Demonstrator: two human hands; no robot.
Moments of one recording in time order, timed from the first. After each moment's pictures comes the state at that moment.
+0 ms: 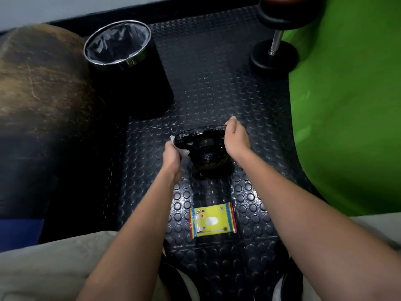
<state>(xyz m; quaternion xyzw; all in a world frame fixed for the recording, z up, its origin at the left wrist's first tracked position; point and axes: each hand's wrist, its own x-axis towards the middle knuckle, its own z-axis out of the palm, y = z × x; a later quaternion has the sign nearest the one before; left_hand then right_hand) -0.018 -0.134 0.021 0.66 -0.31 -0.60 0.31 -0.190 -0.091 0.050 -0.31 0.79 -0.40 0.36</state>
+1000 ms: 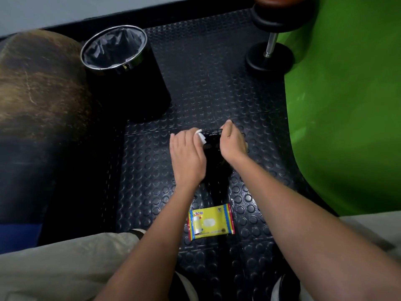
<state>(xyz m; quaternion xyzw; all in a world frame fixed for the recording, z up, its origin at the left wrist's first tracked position) -0.057 -0.089 0.044 0.54 -0.78 -0.09 0.30 -0.186 -0.085 0.057 -0.31 0.81 -0.37 0.33</state>
